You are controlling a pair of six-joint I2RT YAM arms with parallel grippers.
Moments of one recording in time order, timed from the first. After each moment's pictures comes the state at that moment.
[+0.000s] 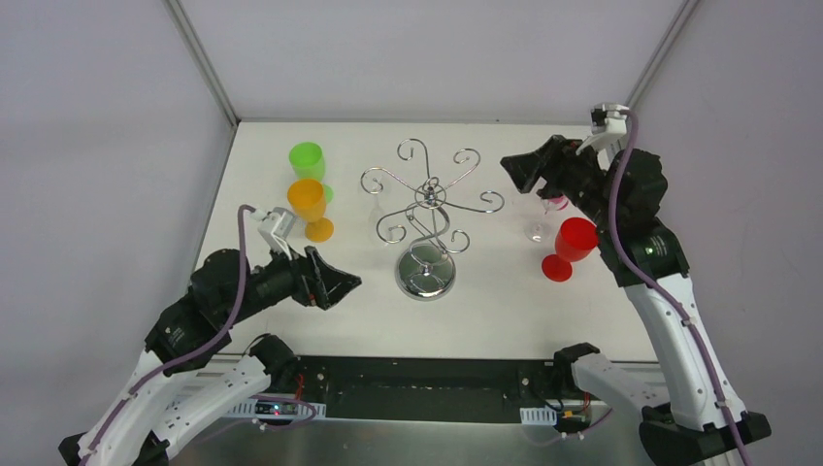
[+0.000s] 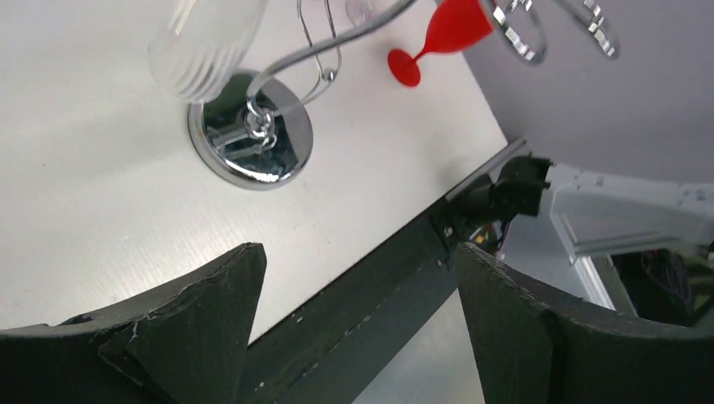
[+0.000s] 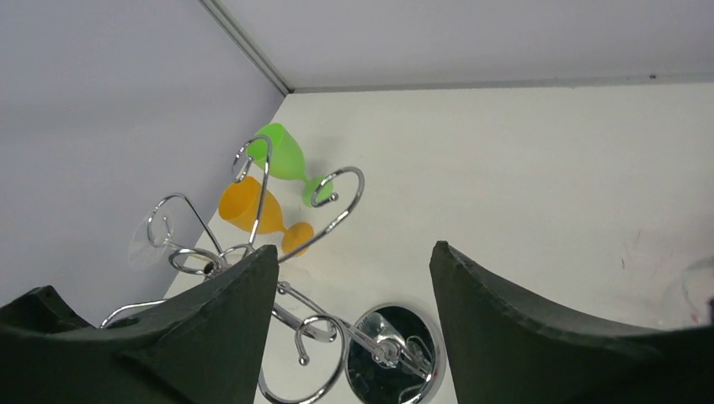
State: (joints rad) left arm -0.71 0.44 0.87 -0.74 0.15 -0.58; right arm 0.33 0.97 1.28 -0.39 -0.24 0.43
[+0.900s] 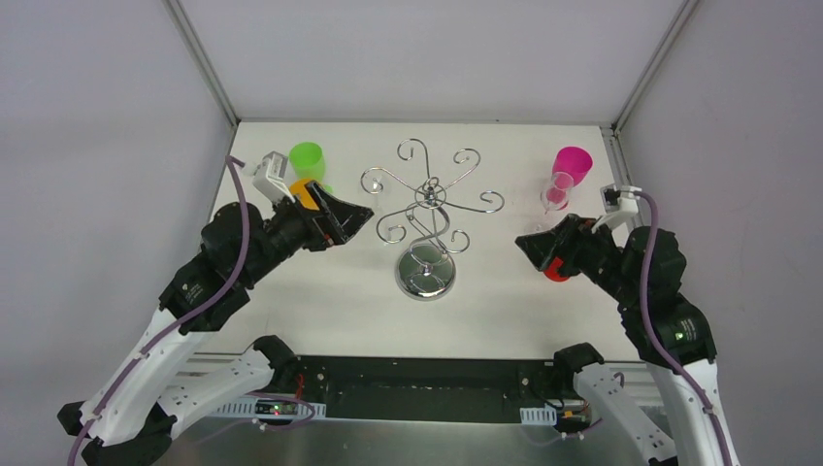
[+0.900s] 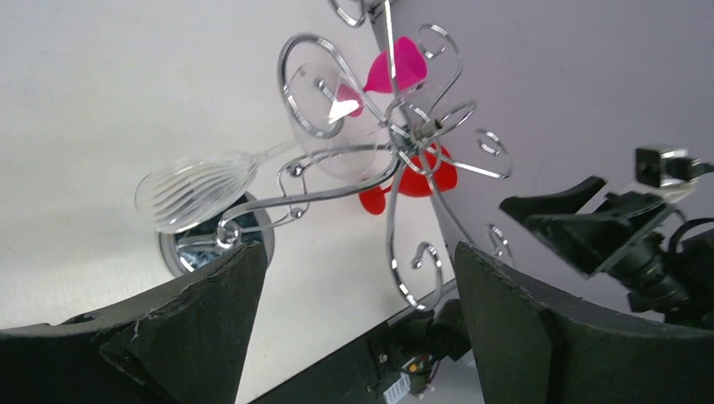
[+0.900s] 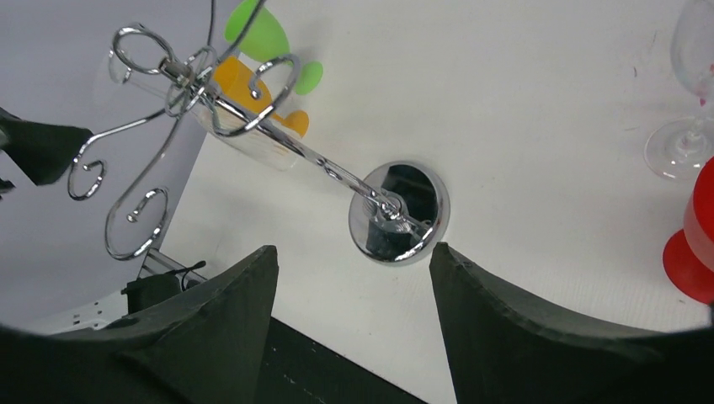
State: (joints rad) left arm -0.71 0.71 1.10 -0.57 -0.09 -0.80; right arm 0.33 0.59 1.07 -0.77 -0.24 0.52
